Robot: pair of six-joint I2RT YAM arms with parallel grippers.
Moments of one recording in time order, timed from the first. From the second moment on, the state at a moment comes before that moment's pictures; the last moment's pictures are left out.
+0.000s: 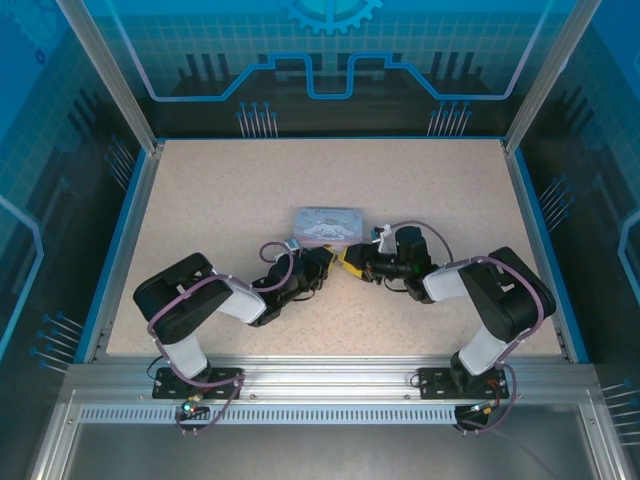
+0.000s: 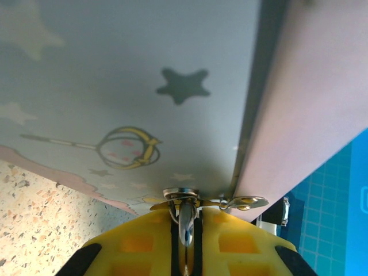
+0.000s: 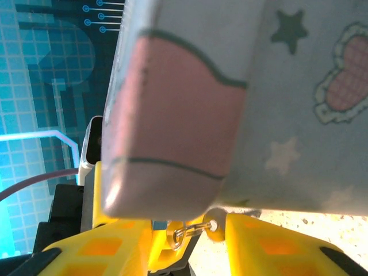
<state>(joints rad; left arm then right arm) -0.78 1.74 0.48 0.96 -0.12 -1.71 0.44 1.67 0.49 0.73 -0.71 1.20</state>
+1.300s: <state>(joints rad) -0.74 1.86 0.42 1.25 -0.04 -1.33 0.46 1.84 0.49 1.04 -0.73 1.65</state>
